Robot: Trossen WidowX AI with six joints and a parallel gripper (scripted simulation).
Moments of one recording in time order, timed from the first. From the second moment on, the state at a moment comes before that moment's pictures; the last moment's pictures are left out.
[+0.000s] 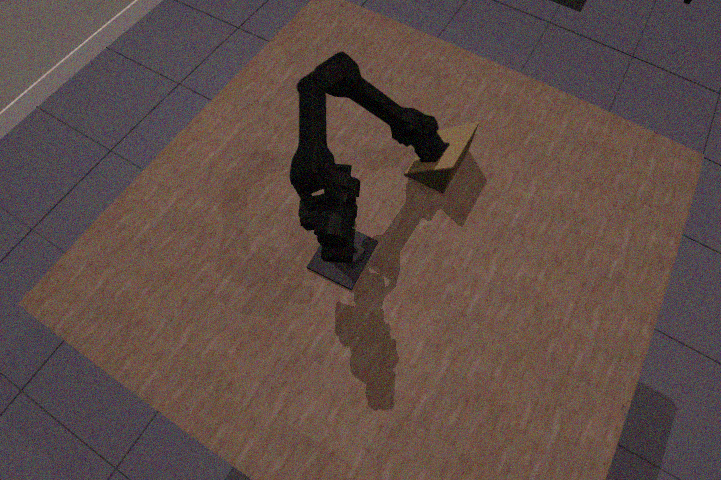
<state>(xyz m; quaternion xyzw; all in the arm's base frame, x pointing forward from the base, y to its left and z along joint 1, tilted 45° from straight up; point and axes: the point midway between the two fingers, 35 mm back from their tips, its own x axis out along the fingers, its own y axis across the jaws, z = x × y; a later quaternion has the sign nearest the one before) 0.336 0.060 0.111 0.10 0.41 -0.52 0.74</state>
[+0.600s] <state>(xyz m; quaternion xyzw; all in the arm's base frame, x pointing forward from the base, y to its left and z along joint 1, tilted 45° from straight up) 0.336 0.060 0.109 0.10 0.41 -0.52 0.74</state>
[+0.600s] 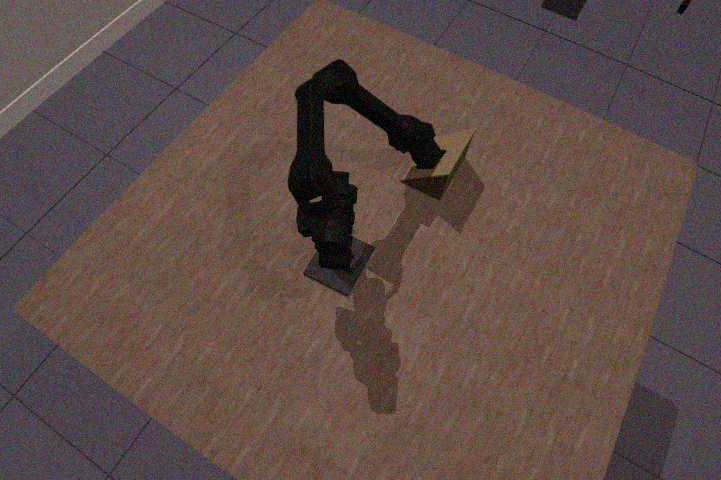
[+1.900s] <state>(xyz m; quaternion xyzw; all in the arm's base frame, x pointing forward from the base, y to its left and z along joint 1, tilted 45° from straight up) 0.333 0.063 0.111 0.09 0.41 -0.52 0.74</state>
